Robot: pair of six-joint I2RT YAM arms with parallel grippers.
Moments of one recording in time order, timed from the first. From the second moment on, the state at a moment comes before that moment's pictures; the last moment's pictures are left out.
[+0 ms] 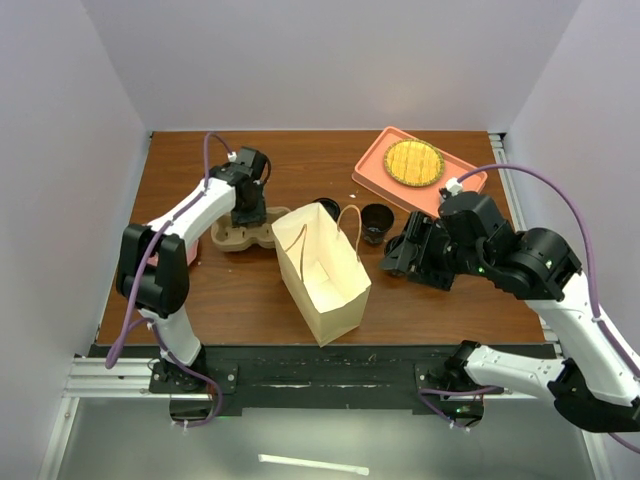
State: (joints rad) left arm -0.33 1.78 1.42 -0.78 -0.19 -0.46; right arm 0.79 1.03 1.56 -1.35 0.04 1.04
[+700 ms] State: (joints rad) left arm -0.33 1.80 1.39 -0.79 -0.21 -0.44; right arm 0.79 1.03 1.55 -1.34 0.03 1.05
